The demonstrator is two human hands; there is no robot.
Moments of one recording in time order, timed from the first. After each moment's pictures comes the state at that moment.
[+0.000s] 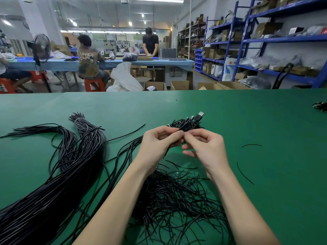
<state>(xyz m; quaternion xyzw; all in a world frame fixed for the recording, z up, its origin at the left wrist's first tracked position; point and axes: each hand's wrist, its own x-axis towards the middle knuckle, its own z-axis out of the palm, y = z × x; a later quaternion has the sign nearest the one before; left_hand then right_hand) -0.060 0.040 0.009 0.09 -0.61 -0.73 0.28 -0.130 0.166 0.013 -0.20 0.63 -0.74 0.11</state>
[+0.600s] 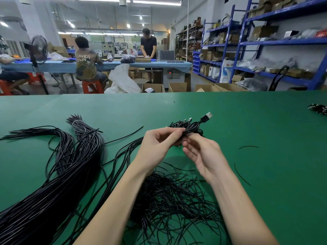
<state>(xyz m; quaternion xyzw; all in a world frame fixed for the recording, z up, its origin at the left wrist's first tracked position) -0.055 0.045 0.018 0.04 -0.69 -0.66 0.29 -0.131 0.167 0.019 -0.11 0.48 -0.83 0.27</state>
